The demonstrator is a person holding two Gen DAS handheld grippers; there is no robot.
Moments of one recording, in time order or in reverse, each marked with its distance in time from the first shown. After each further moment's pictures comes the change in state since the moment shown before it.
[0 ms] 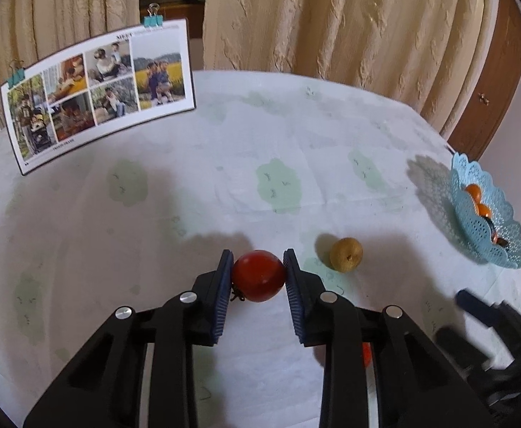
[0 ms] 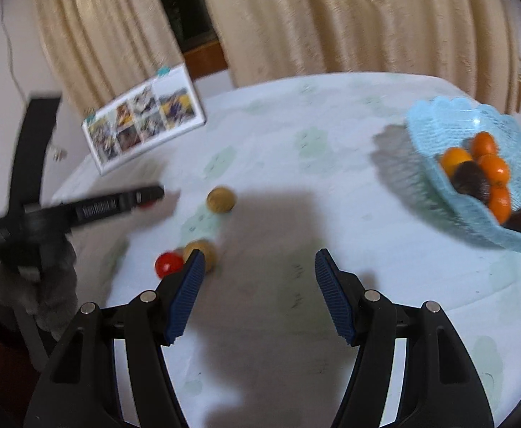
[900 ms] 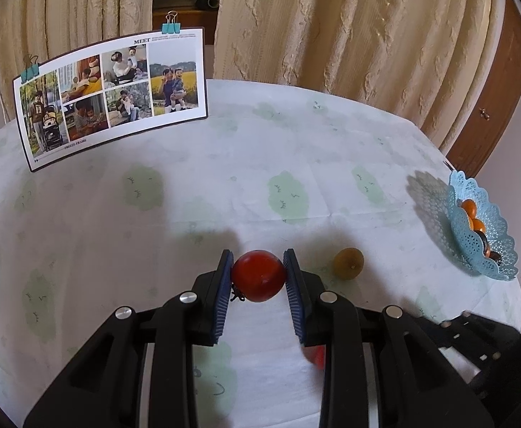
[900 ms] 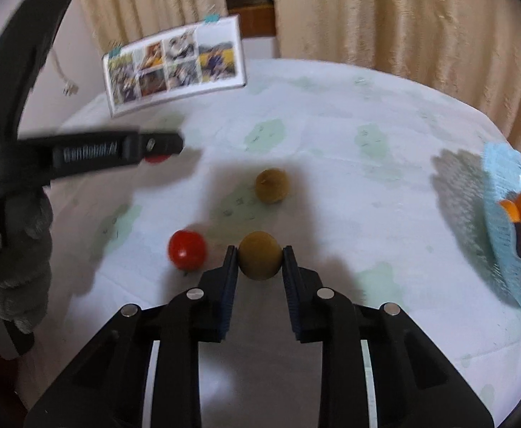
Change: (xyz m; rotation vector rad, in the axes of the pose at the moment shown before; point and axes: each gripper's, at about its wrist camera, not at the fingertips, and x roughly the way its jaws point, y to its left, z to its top) left arm -0.012 0.011 0.003 -0.038 -0.024 -0.013; right arm 0.032 0.042 0.014 -0.188 0.081 -0.020
